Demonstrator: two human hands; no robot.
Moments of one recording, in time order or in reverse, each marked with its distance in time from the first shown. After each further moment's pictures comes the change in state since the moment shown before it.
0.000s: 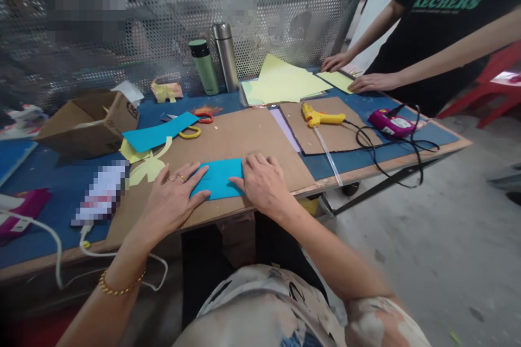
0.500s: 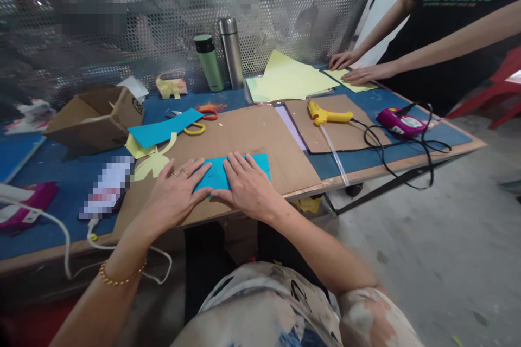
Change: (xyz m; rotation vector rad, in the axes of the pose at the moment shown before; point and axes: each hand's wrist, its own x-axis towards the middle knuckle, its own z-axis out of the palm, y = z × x) left_hand 0.003 -0.002 -0.010 -0.012 -0.106 -0.018; right_hand 0.010 -0.029 0.010 0.168 -0.020 -0.190
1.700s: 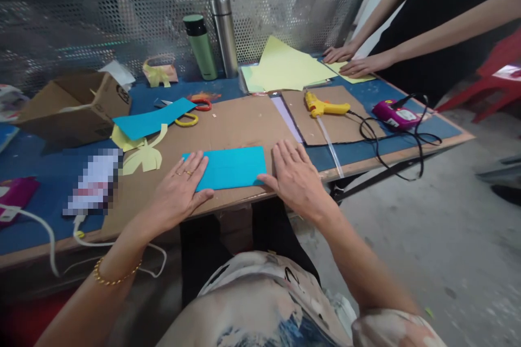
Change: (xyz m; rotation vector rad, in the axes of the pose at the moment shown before) left_hand -0.004 -0.005 0.032 -0.115 0.045 0.156; right_hand -0.070 0.058 -0.025 -0.104 0.030 0.238
